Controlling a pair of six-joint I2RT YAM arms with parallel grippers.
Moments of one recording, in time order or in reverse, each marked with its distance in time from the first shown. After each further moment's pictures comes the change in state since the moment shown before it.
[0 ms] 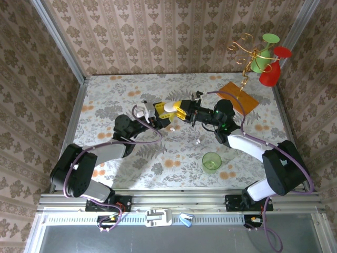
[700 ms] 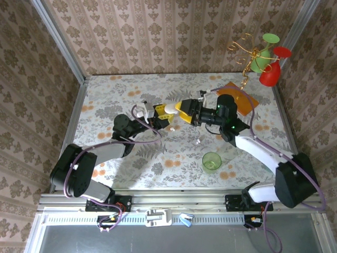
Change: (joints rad) left arm 0.020 0.000 0.000 0.000 0.081 -0.035; right arm -0.016 -0.164 0.084 -0.531 0.042 -0.542
